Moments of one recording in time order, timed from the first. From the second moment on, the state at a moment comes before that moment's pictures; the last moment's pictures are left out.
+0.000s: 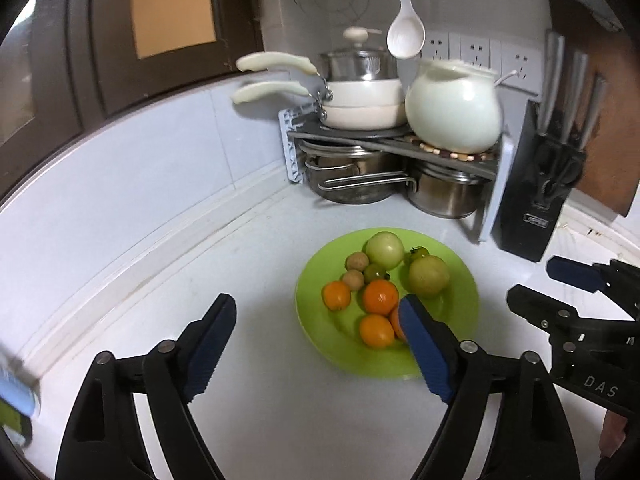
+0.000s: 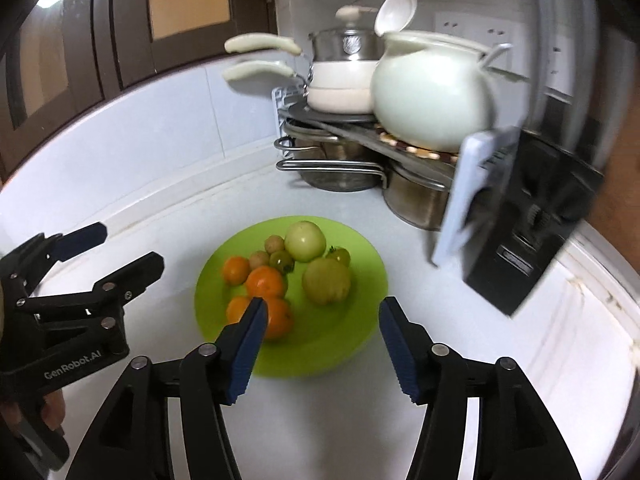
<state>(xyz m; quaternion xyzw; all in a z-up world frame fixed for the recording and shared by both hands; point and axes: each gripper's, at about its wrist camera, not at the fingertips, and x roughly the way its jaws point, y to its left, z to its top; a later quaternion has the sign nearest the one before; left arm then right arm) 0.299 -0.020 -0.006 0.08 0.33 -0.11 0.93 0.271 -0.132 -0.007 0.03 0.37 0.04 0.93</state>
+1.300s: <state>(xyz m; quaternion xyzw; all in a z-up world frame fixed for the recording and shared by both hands) 0.037 -0.001 0.039 0.02 0.26 -0.09 0.96 0.015 -0.165 0.047 0.03 0.29 0.04 0.96</state>
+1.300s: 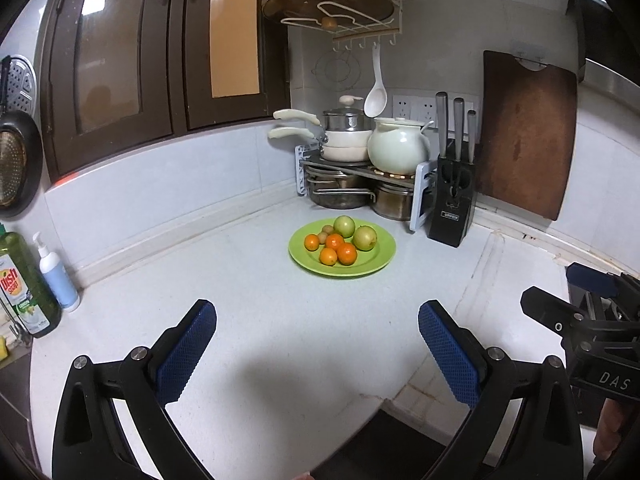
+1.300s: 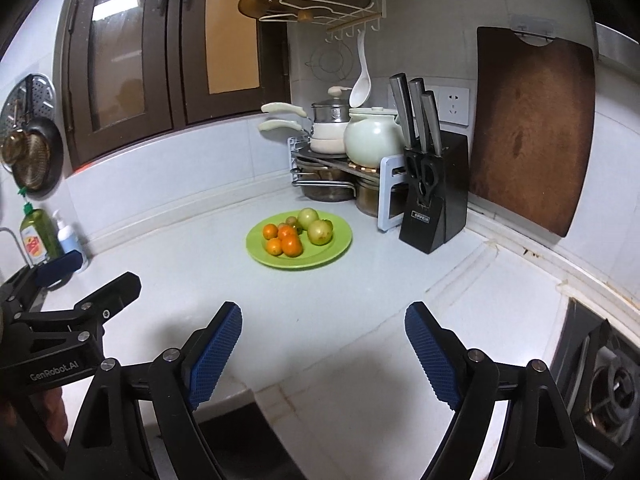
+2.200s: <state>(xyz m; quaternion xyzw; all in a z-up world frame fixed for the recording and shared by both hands) -0.006 0.015 0.043 0.02 0.24 -0.07 0.97 -0.021 -0.148 0.051 0.02 0.29 0.06 0.96</state>
